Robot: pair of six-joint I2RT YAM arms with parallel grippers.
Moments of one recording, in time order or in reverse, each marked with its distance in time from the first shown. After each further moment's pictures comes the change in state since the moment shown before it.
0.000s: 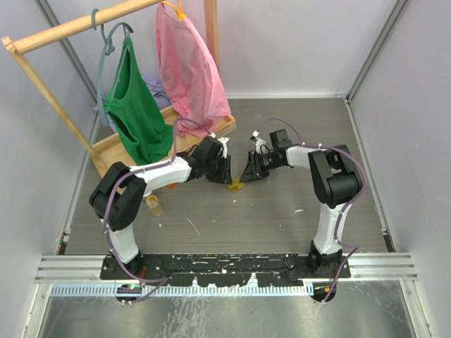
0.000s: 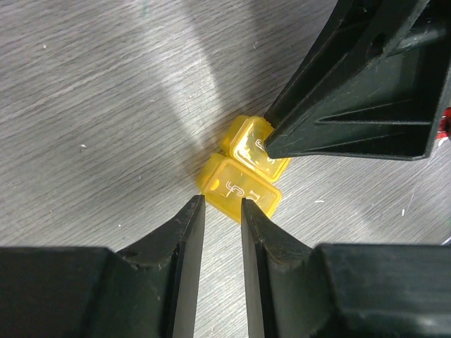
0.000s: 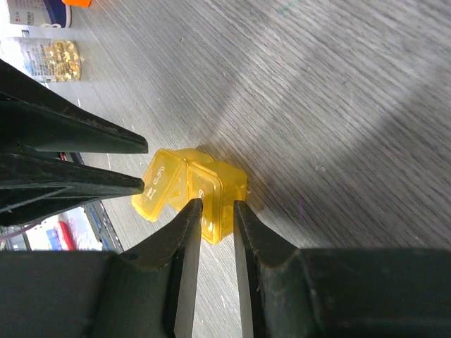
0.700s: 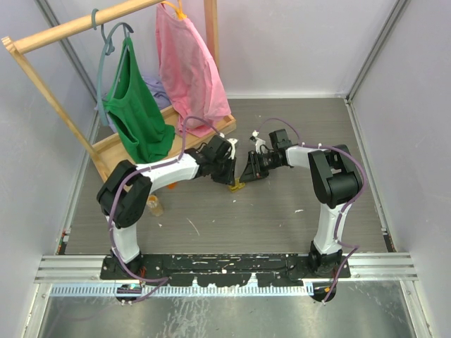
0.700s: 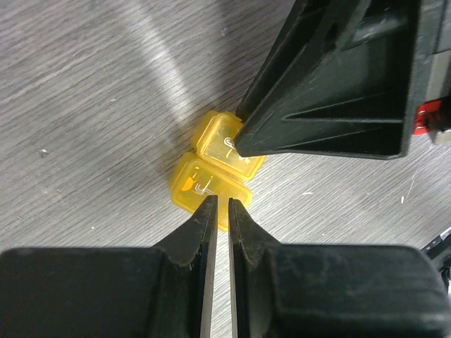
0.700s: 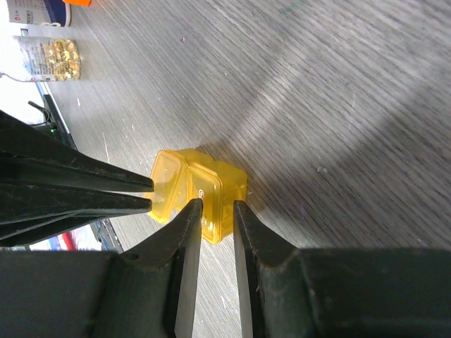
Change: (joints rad) left arm -0.047 0.071 0.119 -0.129 -0.001 0.035; right arm 0.003 0.000 0.002 -0.003 0.001 -0.005
